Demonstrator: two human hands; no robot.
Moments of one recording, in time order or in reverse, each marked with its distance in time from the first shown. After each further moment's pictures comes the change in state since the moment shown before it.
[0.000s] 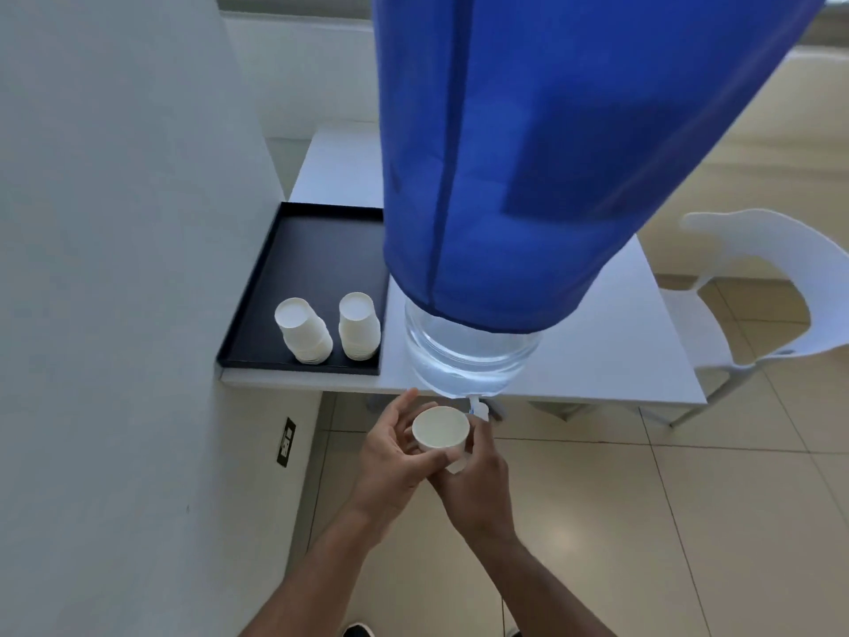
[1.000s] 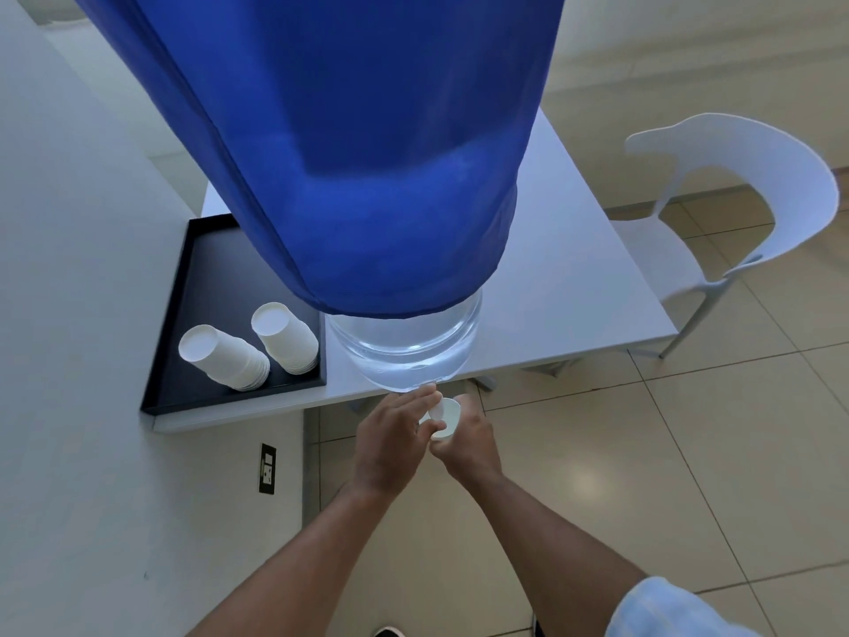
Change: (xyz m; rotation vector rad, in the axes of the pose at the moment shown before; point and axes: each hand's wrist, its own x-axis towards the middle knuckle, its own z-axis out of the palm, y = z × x) left_hand 0.079 -0.048 0.049 1.272 -0.038 0.475; right_hand 0.089 0.102 0.006 -0.125 -0.054 0.274
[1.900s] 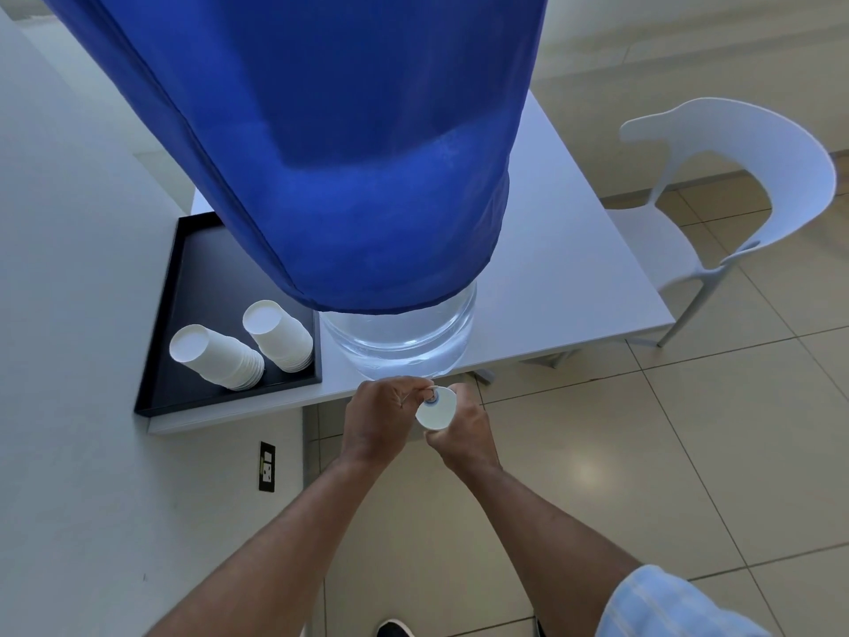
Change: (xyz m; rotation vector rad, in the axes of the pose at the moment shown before) left_hand 0.026 -0.013 -0.003 -0.237 0.021 -0.106; right_hand 0.006 0.002 0.003 0.066 0.045 -0.087
